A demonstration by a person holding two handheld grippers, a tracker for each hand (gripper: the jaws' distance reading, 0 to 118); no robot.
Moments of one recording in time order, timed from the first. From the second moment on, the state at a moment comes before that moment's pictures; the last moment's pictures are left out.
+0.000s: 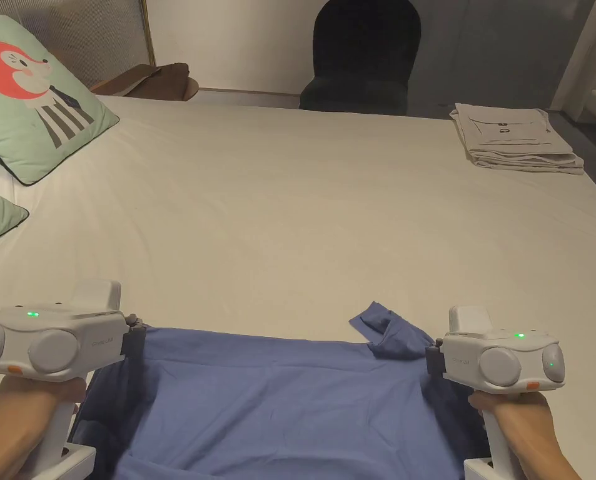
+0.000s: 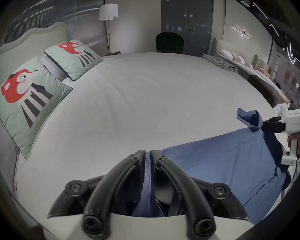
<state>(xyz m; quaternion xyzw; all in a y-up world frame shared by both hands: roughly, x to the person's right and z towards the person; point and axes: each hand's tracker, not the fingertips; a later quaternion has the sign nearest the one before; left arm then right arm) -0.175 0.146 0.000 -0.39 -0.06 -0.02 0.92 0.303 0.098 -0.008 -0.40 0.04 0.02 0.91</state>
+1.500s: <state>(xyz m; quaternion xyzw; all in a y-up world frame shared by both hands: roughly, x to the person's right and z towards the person) -0.201 0.103 0.236 -0.42 -0.01 0.04 0.91 0.292 0.077 0.292 -0.37 -0.01 -0.08 0.92</state>
